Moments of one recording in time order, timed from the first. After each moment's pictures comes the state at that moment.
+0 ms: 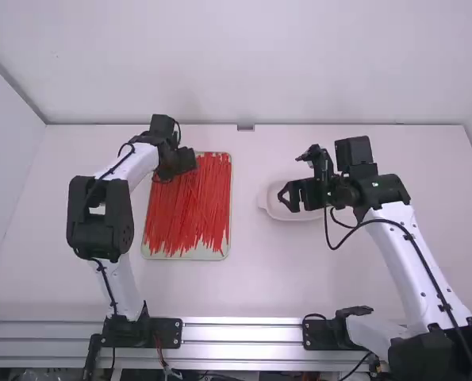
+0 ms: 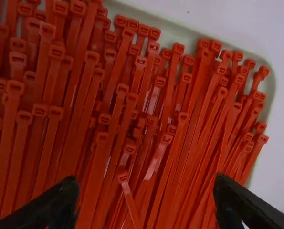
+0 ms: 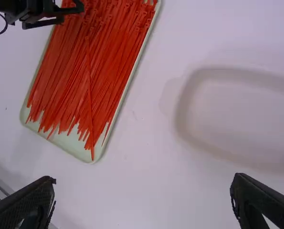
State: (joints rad) left arm -0.05 2.00 1.46 -0.60 0.17 -0.40; right arm 0.19 1.28 1.17 -0.92 -0.46 -0.03
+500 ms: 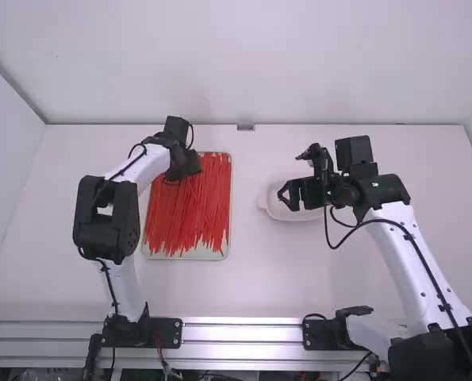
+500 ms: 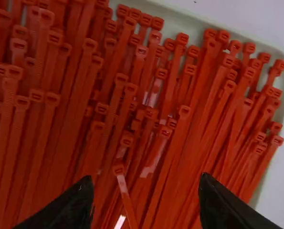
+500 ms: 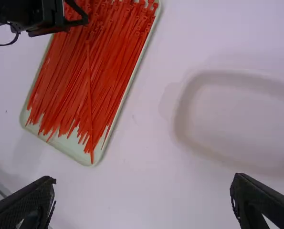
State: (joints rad) left arm -0.12 2.00 1.46 -0.62 0.01 -0.46; right arm 0.19 1.28 1.17 -0.90 -0.46 -0.03
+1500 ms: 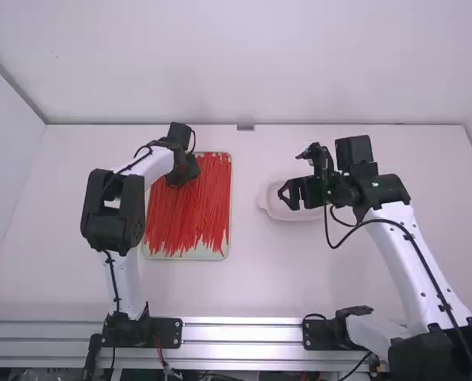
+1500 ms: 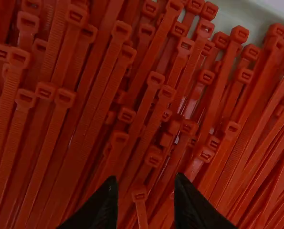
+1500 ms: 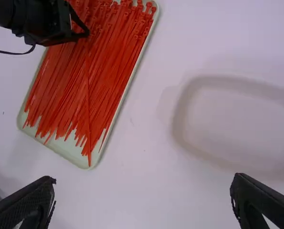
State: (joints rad) left arm -0.12 2.08 1.46 -0.59 -0.03 -0.53; right arm 0.19 1.28 1.17 -0.89 -0.45 -0.03
